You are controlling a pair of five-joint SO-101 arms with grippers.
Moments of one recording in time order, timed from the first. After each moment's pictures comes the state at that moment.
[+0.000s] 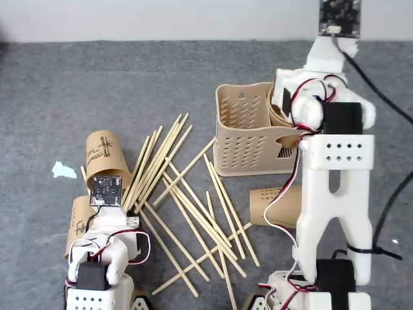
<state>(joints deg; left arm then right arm) -1.4 -103.3 96.9 72.0 11.0 -3.2 -11.5 -10.9 70.2 -6.1</state>
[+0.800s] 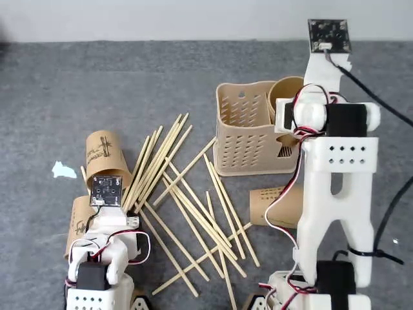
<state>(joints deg) -1.4 -103.3 96.9 72.0 11.0 -2.5 -11.4 -12.1 88.5 -2.2</state>
